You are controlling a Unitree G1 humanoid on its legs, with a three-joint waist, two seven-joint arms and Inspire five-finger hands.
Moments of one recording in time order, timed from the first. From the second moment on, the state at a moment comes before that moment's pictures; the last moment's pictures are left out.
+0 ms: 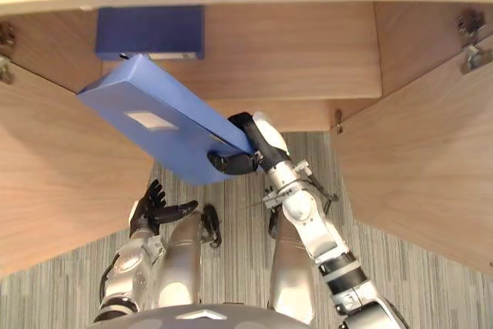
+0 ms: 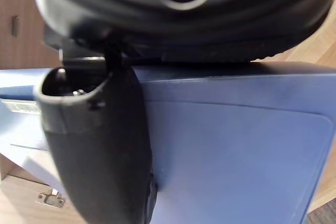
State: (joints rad) left arm 0.02 0.03 0.18 0.56 -0.19 -0.17 0.03; right arm -0.19 -0.28 0.33 -0.02 -0.35 -0.20 -0.04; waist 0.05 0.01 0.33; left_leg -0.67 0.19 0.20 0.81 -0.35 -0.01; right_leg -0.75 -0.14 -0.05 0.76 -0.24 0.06
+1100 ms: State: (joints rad) left arm 0.07 -0.04 0.23 -0.16 -0.32 -0.16 0.02; right arm -0.58 -0.10 -0.09 -0.03 0.58 -0.22 -0.22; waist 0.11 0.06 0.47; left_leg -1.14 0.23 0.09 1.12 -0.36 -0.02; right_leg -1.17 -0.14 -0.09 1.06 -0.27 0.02
